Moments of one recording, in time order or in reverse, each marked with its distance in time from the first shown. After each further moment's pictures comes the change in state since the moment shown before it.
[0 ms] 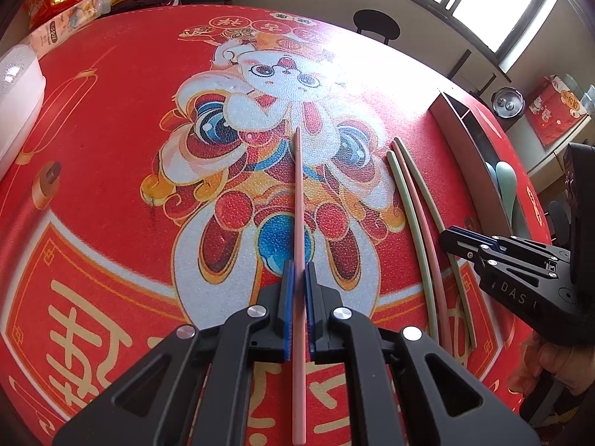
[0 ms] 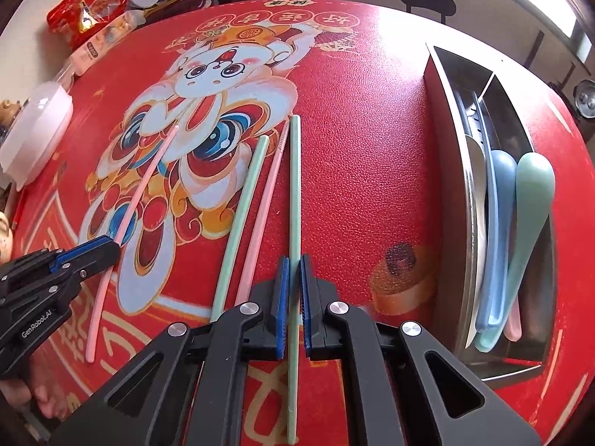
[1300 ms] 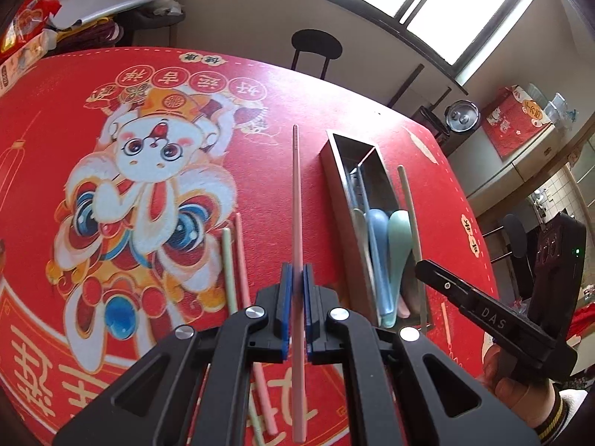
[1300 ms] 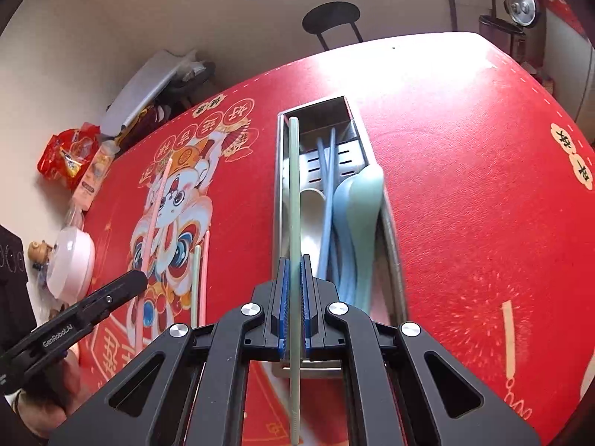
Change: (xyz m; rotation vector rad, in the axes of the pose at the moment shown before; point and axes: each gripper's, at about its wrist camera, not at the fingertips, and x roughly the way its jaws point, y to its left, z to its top) left arm -0.027 -0.133 0.065 0.023 -0.054 -0.173; right arm -0.087 -0.141 -0.008 0.383 -0.207 0.139
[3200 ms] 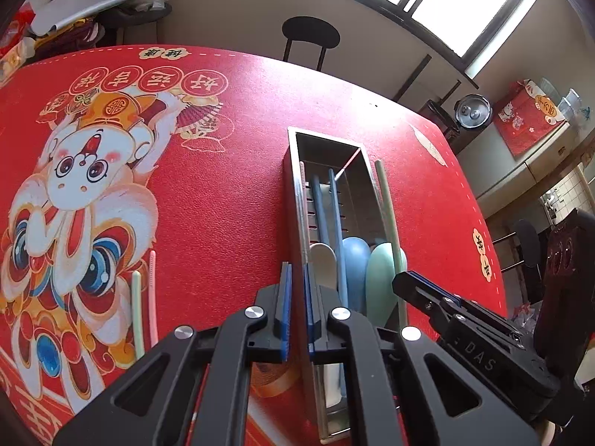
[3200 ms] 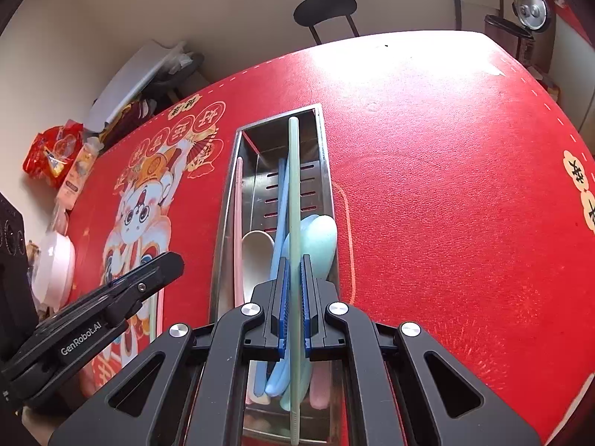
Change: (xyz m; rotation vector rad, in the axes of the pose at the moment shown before) left arm 0.081 -0.049 0.033 -0.009 0.025 0.053; right arm 0.039 -0.034 0.043 -0.029 0.053 -0.022
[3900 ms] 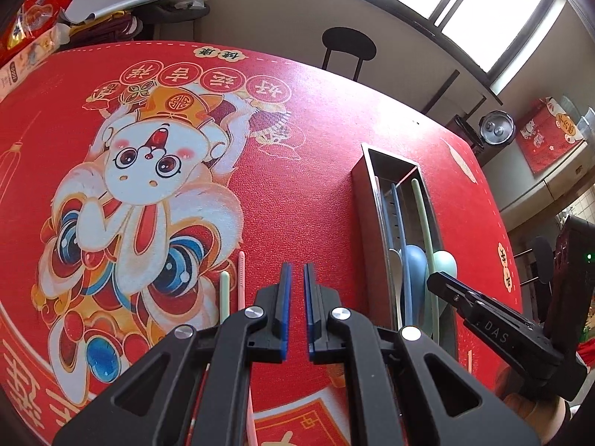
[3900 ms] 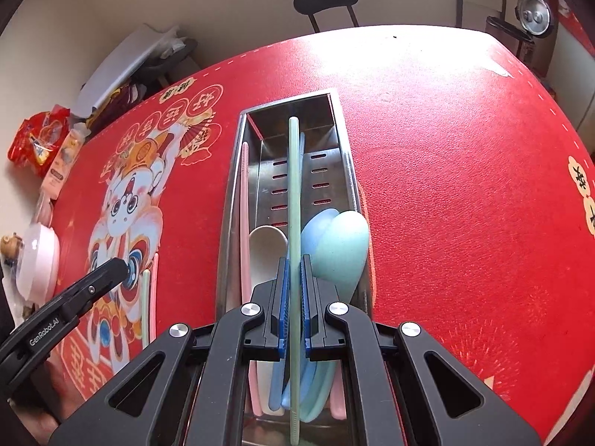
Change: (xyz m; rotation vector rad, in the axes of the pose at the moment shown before) left arm -0.023 0.058 -0.002 -0.058 -0.022 0.069; right arm 0.021 0.023 0.002 -0.023 0.043 -0.062
